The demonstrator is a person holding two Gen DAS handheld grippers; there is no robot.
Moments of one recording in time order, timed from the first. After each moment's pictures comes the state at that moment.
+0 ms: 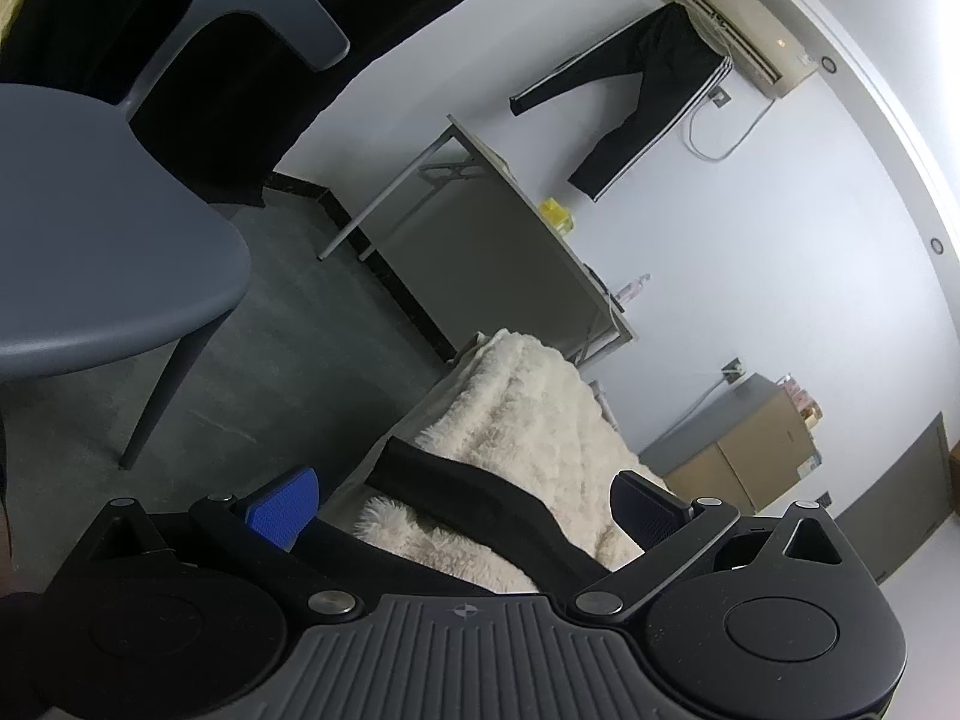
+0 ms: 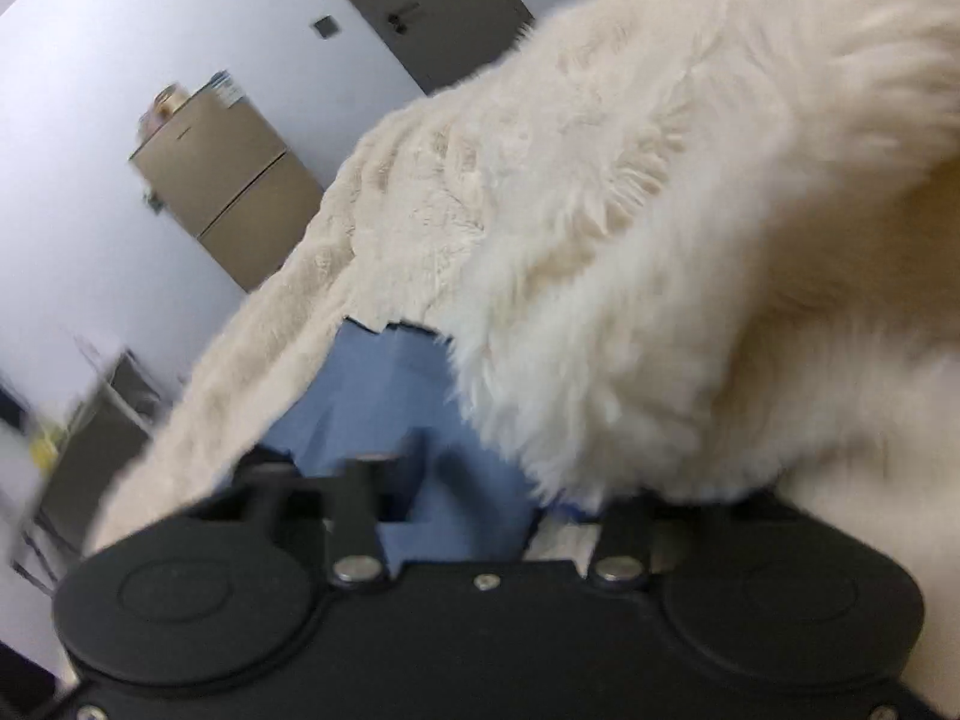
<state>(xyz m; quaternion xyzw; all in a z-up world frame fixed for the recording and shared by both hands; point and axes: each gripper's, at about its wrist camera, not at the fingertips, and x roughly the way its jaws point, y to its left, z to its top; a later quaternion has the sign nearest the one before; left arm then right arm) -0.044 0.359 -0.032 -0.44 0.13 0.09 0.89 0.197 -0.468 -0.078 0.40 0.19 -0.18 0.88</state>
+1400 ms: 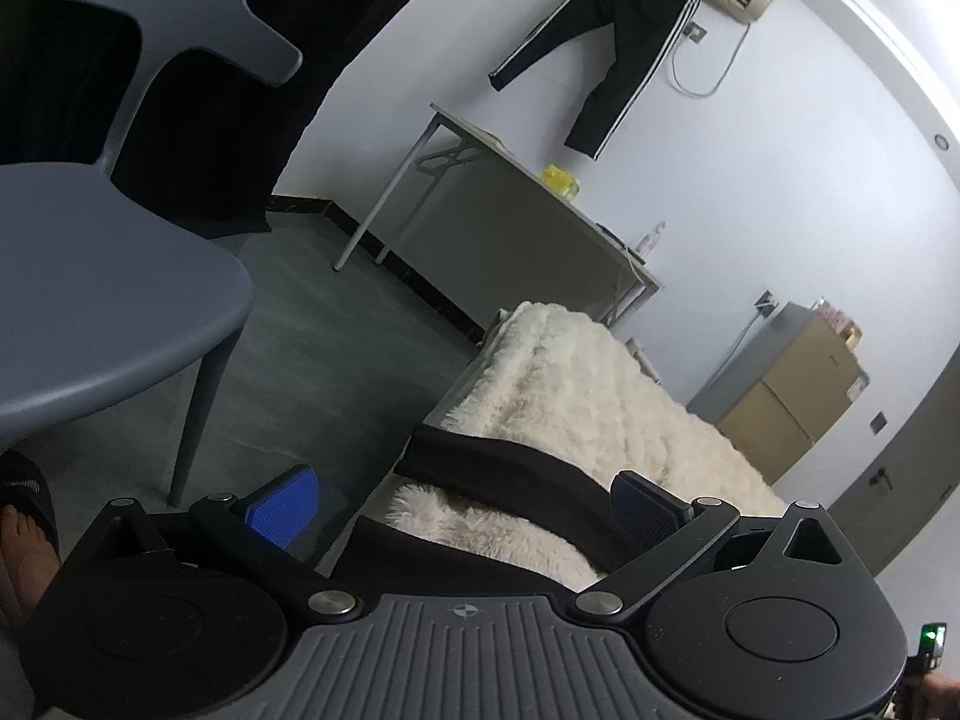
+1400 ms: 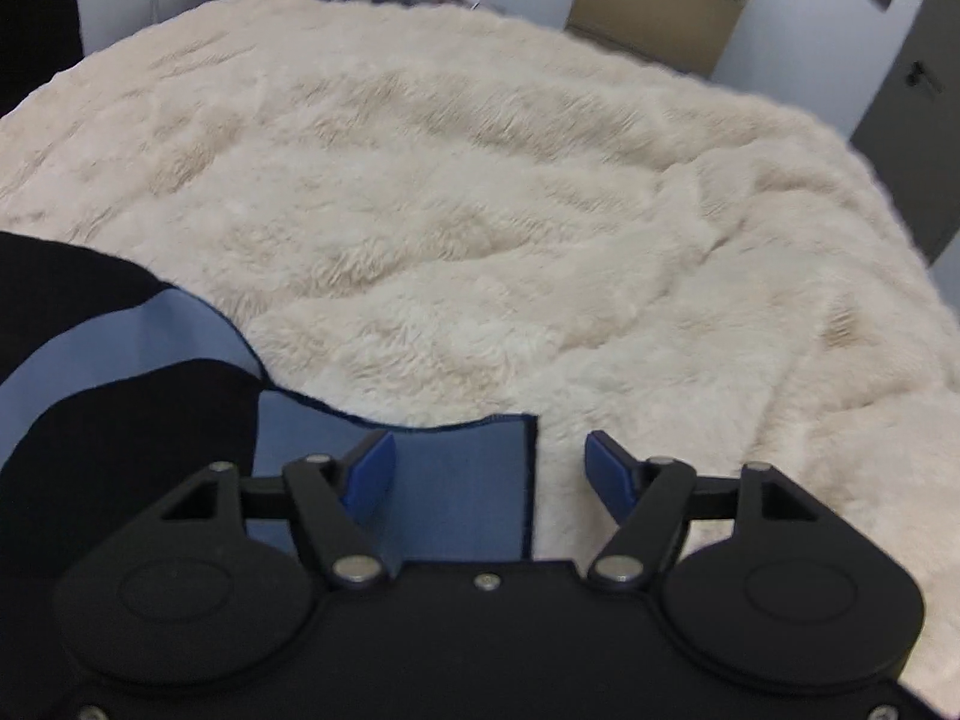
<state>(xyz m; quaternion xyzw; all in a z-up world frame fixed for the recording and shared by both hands) -0.029 0.331 -0.024 -0.34 0.17 0.11 0.92 0.376 -0.446 -0.002 -0.13 0.44 0.10 0.88</state>
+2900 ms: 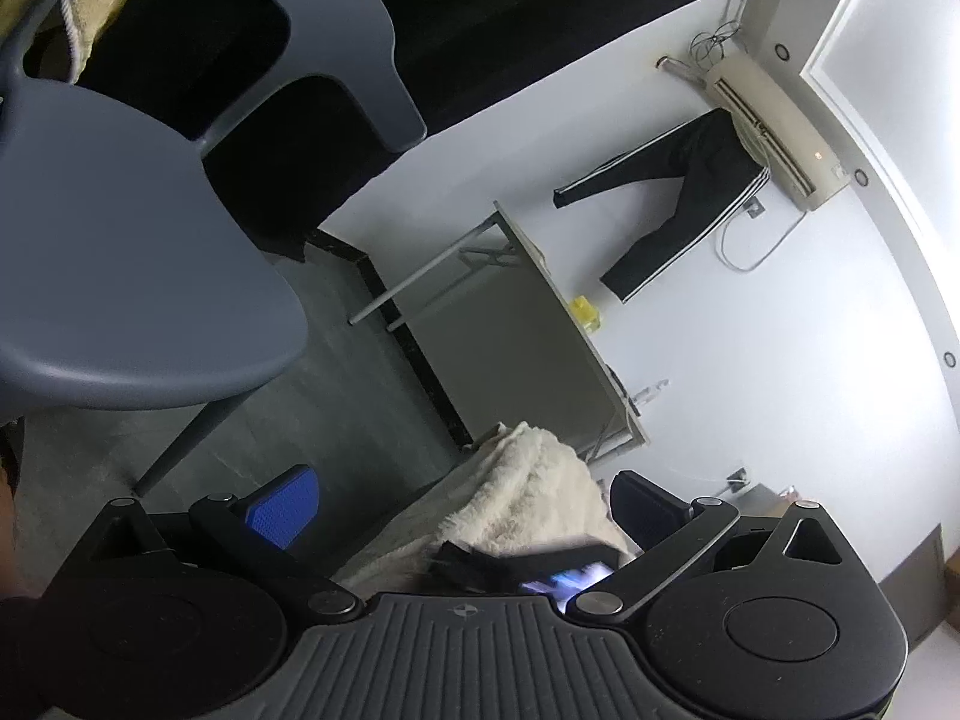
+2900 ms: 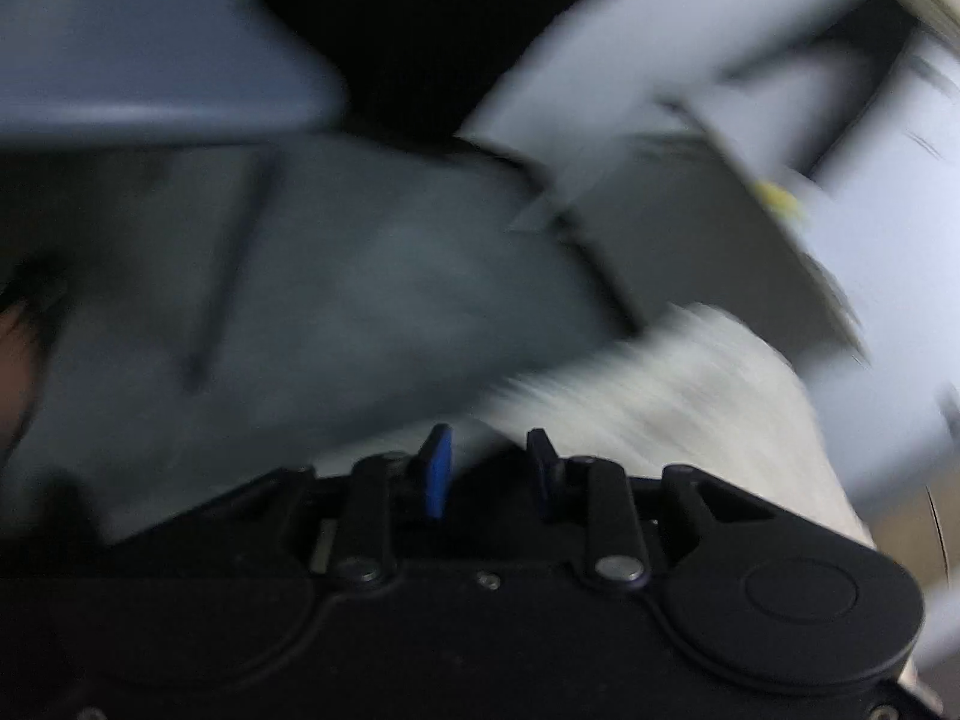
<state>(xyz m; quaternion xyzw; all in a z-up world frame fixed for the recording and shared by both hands) -0.072 0.397 -0.045 -0.49 0.05 0.14 0.86 0.163 0.361 -0.164 -0.50 0.13 0.33 0.79</state>
